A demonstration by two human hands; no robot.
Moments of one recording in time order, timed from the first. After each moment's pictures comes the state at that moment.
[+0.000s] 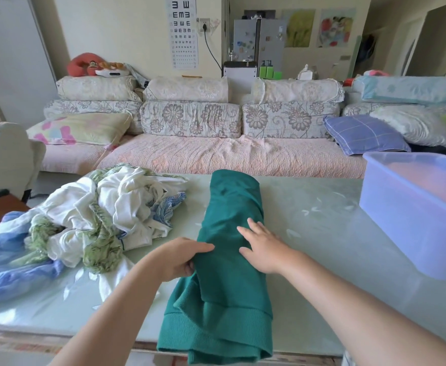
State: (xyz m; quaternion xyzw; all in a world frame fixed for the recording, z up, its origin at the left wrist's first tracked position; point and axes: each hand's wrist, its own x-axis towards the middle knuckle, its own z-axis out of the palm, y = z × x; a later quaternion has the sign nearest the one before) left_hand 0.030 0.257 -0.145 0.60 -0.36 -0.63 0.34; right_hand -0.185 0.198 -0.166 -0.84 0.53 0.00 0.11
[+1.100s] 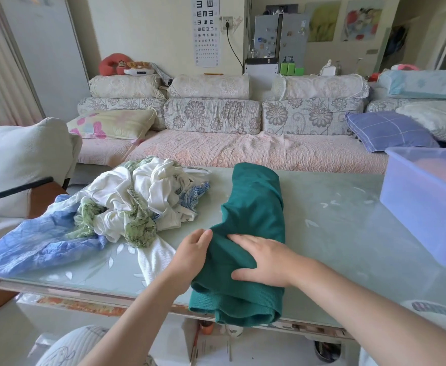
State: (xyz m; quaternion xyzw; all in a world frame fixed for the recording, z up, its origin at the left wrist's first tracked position) left_hand 0.039 0.331 -0.168 0.64 -0.44 -0.41 0.48; right_hand -0.162 0.277 -0.158 -0.92 0.38 -0.02 0.13
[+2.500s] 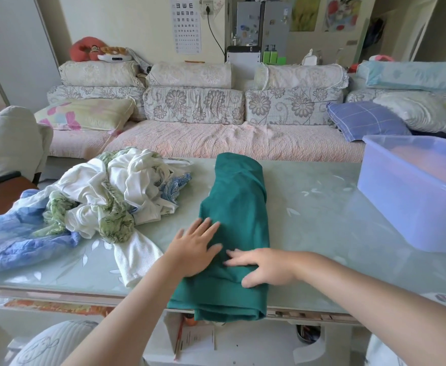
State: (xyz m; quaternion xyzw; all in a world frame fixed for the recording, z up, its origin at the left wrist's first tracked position) left_hand 0.026 0.289 -0.202 0.65 -0.75 -0.06 0.06; right_hand -0.199 0.277 -0.170 -0.87 0.35 0.09 0.33
